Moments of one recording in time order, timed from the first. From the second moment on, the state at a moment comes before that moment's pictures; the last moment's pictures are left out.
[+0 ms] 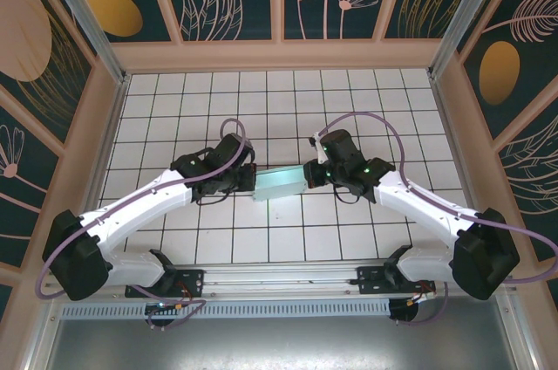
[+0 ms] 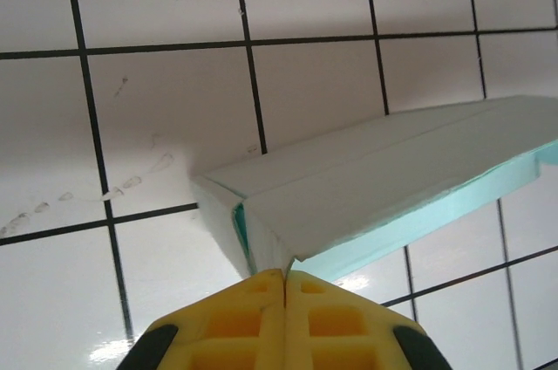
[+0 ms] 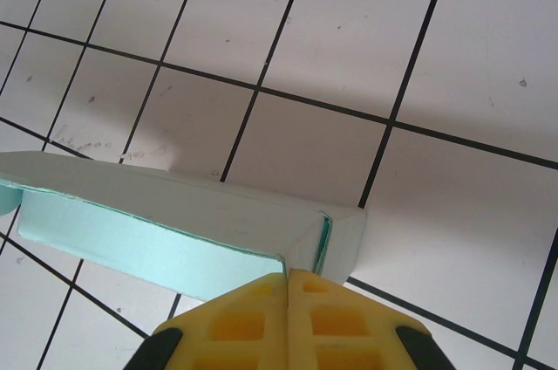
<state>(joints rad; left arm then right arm) -0.79 1.30 0.99 -0.68 -0.03 -0.76 0.71 1.24 0.84 -0.40 -0.10 0.41</state>
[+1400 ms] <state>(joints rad) -0.78 1.30 0.80 -0.39 0.09 -0.78 0.75 1.04 0.70 -0.17 -0.08 0.32</state>
